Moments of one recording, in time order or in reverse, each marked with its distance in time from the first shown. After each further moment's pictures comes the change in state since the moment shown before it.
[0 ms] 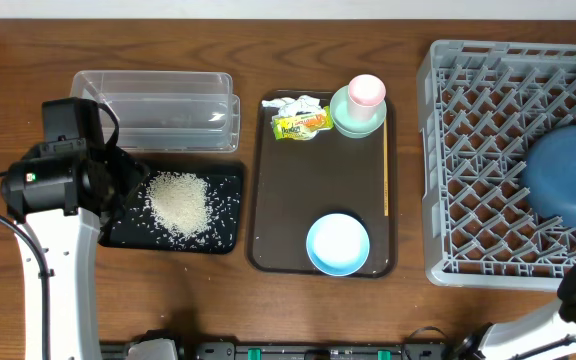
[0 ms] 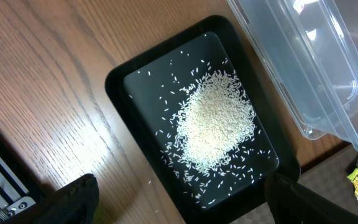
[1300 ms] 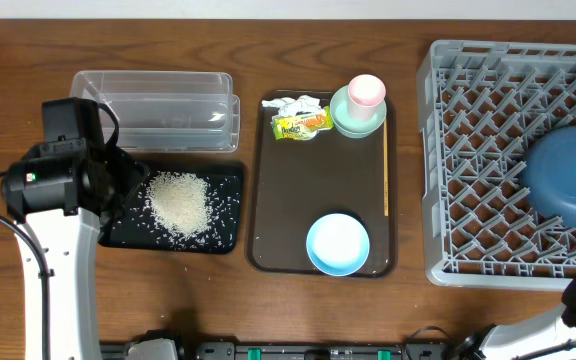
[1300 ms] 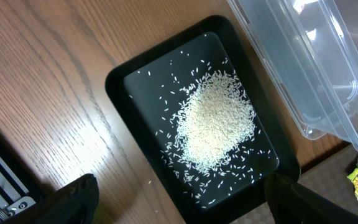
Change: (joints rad) left arm 0.000 0.000 0.000 0.000 0.000 0.000; right arm -0.080 -0.014 -0.182 0.224 -0.138 -0.074
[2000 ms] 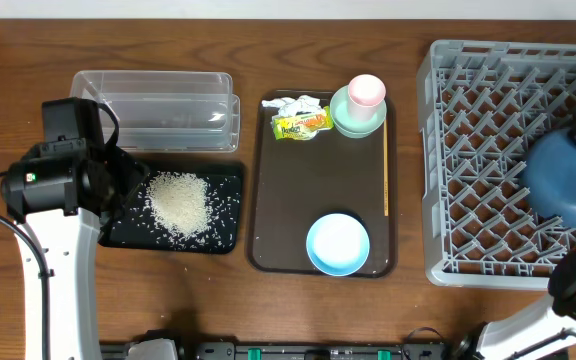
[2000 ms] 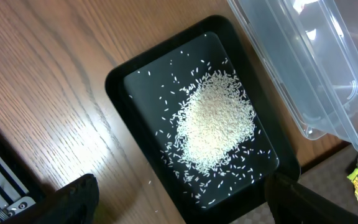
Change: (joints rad) left arm 0.000 0.000 0.000 0.000 0.000 0.000; right arm 0.208 0.042 0.078 -0.119 0.109 -0.032
